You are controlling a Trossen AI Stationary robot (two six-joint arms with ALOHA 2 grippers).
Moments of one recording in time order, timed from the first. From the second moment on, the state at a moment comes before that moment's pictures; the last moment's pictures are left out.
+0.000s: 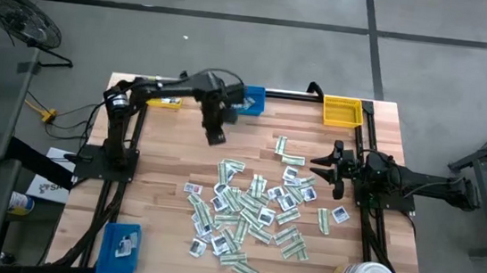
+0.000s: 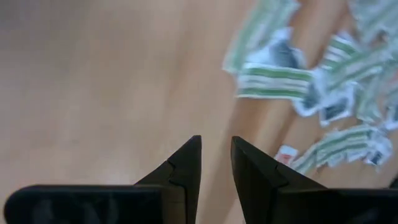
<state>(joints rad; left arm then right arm) 0.46 1.91 1.54 -1.21 0.33 0.15 -0.12 0.13 0.01 0.04 -0.06 0.20</state>
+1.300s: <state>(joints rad) 0.42 2.02 1.19 -0.65 0.68 0.06 -0.12 0.13 0.01 0.04 -0.06 0.20</state>
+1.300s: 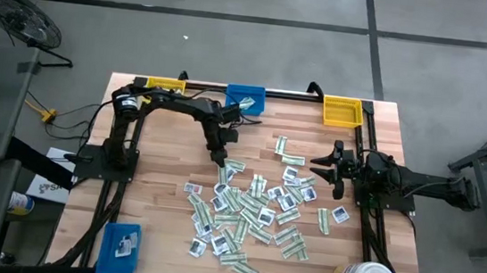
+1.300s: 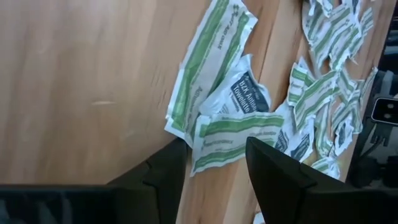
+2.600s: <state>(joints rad) 0.40 2.03 1.19 -0.79 0.68 0.08 -0.12 0.13 0.01 0.04 -0.06 0.20</state>
